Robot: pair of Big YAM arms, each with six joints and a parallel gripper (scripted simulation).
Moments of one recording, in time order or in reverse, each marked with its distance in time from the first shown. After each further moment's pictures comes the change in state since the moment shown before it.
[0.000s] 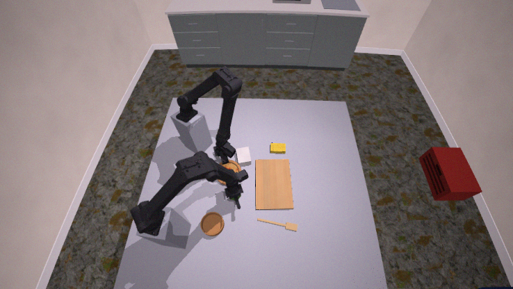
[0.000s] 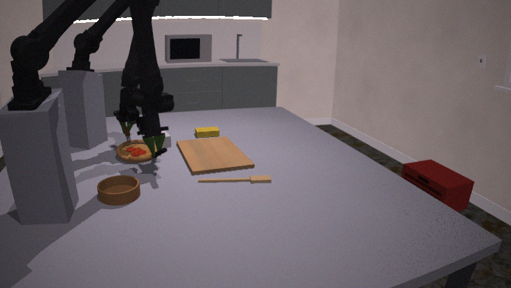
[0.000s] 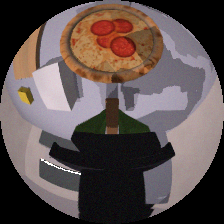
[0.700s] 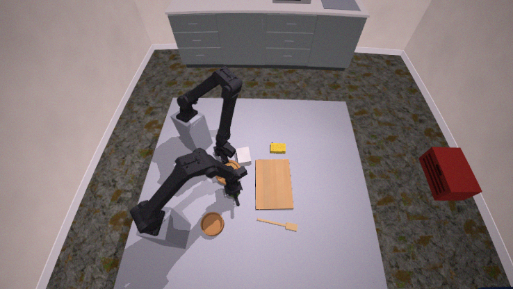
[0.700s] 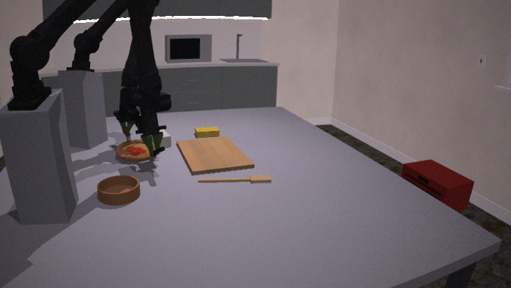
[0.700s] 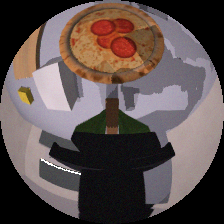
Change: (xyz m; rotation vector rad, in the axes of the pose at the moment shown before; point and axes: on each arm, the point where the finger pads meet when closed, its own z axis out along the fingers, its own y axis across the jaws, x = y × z) left arm 0.000 0.000 0.000 -0.001 0.001 0.000; right arm -0.017 0.000 -0.004 -0.003 0.011 0.009
